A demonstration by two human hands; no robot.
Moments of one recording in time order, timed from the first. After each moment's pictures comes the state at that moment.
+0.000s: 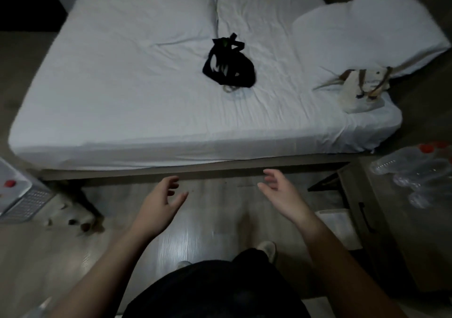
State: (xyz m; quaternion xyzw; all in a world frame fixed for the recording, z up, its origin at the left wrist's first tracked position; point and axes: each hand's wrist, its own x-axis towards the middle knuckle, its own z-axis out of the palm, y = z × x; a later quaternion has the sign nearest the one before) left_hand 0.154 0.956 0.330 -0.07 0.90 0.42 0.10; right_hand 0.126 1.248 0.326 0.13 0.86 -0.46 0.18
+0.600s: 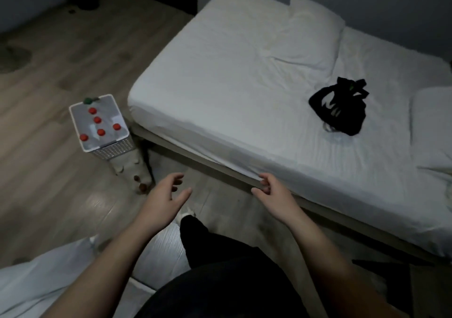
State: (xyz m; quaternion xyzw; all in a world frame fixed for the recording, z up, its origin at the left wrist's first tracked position) left_hand 0.210 0.712 0.321 -0.27 0.84 0.47 0.01; right_hand 0.074 0.948 0.333 -0.11 0.90 -0.34 0.27
